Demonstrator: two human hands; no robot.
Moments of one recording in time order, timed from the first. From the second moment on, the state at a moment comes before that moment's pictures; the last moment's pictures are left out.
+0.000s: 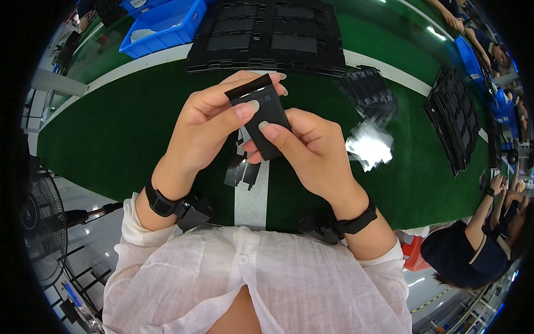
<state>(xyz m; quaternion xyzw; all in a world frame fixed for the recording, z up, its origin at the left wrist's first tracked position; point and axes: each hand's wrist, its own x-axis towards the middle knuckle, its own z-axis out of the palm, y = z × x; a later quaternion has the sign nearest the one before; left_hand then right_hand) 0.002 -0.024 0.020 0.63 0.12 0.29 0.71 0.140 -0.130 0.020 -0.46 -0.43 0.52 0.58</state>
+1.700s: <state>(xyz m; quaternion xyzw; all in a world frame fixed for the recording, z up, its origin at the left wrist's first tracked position) 0.000 -0.007 0.014 0.84 0.15 0.34 0.40 0.136 -0.133 0.018 -0.53 -0.48 0.47 0.52</state>
